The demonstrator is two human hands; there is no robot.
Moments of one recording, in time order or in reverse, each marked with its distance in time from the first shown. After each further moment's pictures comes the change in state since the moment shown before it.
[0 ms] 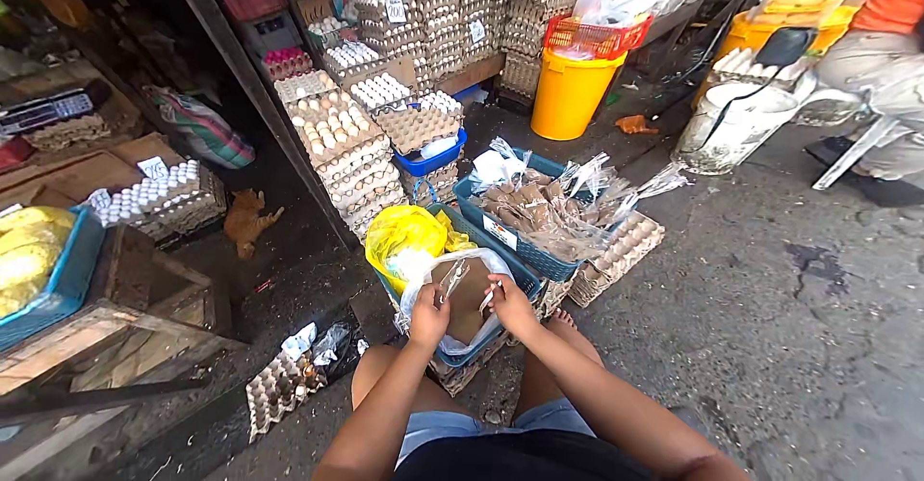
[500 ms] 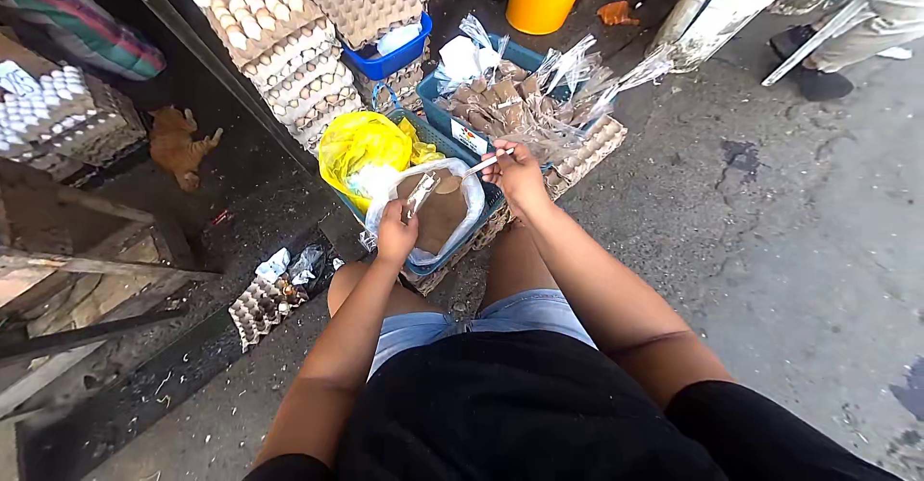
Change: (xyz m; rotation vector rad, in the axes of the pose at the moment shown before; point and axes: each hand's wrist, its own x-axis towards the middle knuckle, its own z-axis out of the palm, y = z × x) left_hand -0.004 -0.011 0.005 0.002 -0.044 -0.028; right_hand 0.003 -0.035 -0.060 0.597 0.242 -0.042
